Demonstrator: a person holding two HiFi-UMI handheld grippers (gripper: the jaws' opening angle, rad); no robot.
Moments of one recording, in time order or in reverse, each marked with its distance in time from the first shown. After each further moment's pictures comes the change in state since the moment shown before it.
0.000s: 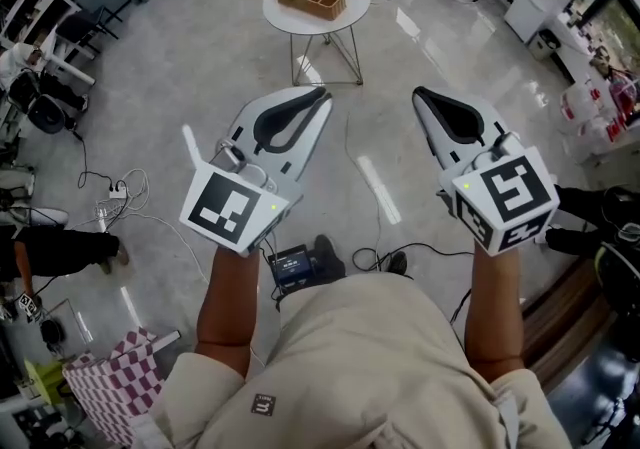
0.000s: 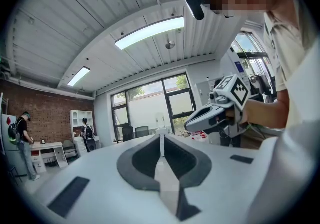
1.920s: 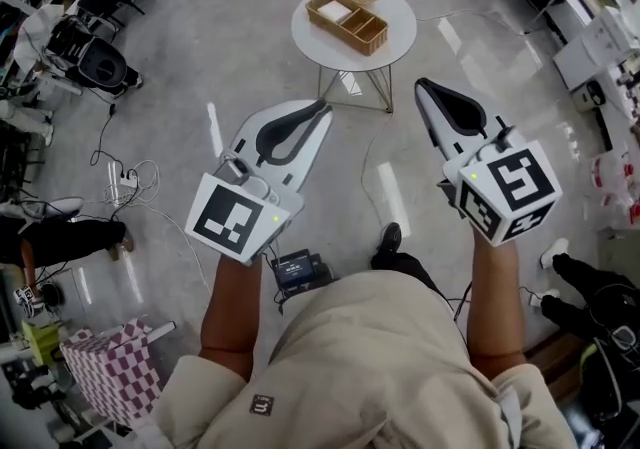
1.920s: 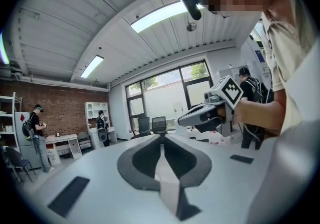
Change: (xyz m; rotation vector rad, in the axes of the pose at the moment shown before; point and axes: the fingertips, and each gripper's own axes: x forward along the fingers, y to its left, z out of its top) left arm 0.168 0.208 -0.058 -0.042 0.106 0.155; right arm 0.252 -0.178 0.019 0.089 -0.077 0.179
